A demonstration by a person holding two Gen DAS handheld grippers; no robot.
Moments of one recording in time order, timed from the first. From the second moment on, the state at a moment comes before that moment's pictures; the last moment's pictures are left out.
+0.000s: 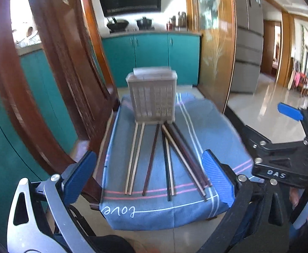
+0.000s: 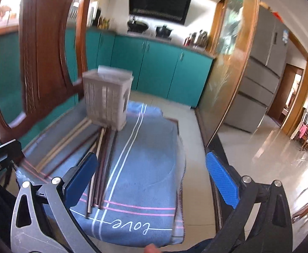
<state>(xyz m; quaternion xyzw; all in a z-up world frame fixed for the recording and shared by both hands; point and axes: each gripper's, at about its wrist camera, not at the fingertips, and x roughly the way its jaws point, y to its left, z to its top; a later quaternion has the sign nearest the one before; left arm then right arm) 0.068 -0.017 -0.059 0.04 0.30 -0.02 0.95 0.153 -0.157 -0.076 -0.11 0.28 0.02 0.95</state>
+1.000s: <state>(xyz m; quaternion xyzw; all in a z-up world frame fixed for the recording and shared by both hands) 0.294 0.007 -0.179 0.01 0.50 -0.02 0.86 0.329 -0.136 -0.202 -0.01 0.52 0.17 0.84</state>
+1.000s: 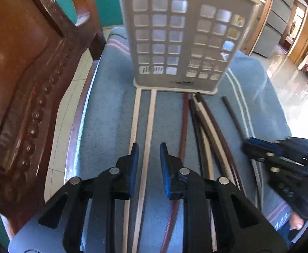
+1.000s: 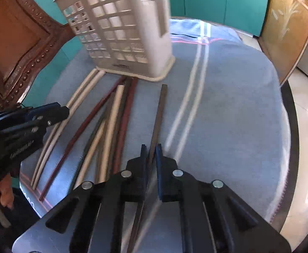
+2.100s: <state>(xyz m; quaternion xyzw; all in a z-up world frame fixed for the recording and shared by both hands) 0.330 -0.053 -0.231 -0.01 0.53 -0.05 0.84 0.318 -0.134 -0.193 -0.03 0.49 0.17 0.85</state>
